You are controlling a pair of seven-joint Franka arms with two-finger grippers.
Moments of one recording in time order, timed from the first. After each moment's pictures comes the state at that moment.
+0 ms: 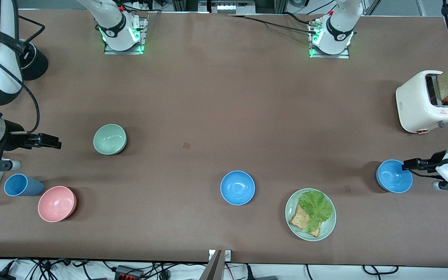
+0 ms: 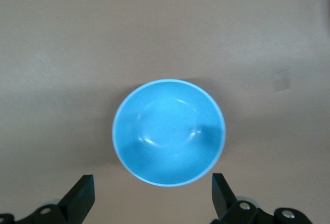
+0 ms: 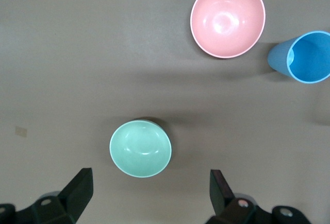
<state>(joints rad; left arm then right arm) 0.43 0.63 -0.21 -1.48 0.15 2.06 0.29 0.07 0.39 -0.13 -1.37 0.08 1.67 -0.07</state>
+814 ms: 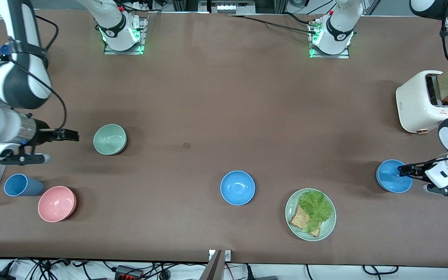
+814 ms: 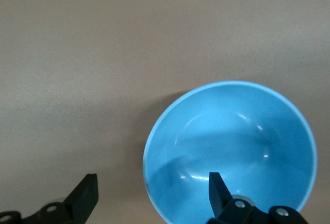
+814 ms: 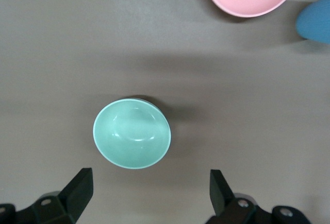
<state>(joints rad) 0.49 0.77 -0.21 -1.48 0.19 2.24 0.41 0.10 0.35 -0.12 -1.66 0.04 1.83 -0.07</state>
